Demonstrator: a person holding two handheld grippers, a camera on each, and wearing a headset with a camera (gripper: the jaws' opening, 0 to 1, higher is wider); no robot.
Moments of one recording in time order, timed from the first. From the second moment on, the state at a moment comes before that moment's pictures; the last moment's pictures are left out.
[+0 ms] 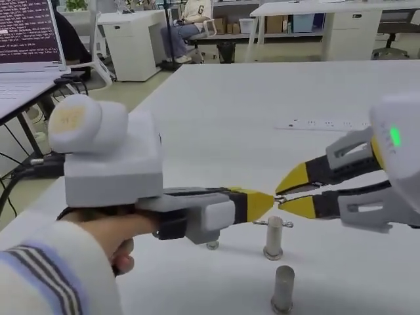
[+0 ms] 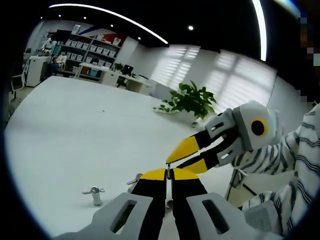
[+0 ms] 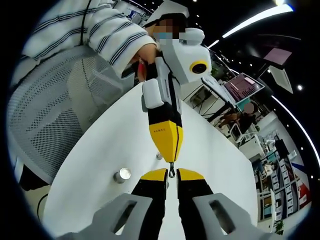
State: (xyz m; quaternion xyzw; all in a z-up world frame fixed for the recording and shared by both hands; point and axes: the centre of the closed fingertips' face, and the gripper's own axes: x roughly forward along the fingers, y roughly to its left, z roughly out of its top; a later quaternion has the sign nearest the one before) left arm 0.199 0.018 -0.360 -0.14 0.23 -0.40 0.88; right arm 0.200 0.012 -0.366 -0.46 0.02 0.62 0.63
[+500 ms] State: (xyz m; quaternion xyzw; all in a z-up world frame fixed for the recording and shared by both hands) left arm 0.181 0.009 -0.369 0.05 0.19 -0.46 0.86; right arm 0.189 0.008 -0.387 -0.31 0.13 0.67 0.66
